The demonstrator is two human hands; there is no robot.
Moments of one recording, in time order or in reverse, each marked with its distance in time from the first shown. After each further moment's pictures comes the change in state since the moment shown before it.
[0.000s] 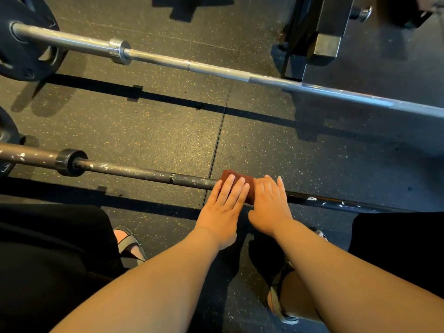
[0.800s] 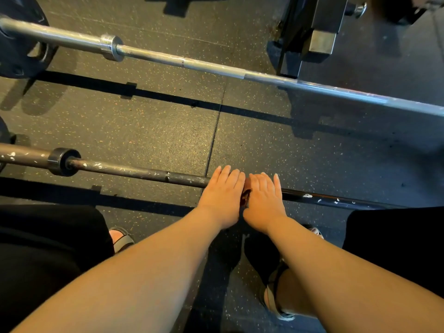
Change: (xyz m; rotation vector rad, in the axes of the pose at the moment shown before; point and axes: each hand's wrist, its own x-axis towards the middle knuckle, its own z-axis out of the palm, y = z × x) left_hand 0.039 -0.008 -0.027 -0.084 0.013 -0.027; right_hand 0.003 -0.006 -0.001 -0.072 -0.058 0.052
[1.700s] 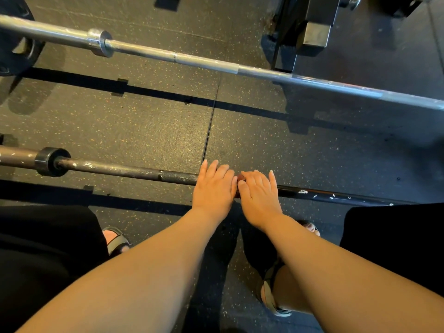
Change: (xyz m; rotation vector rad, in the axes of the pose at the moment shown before) left_hand 0.014 -0.004 0.024 -0.131 0.229 -0.153; right_hand 0.004 0.004 0.008 0.240 0.121 -0.005
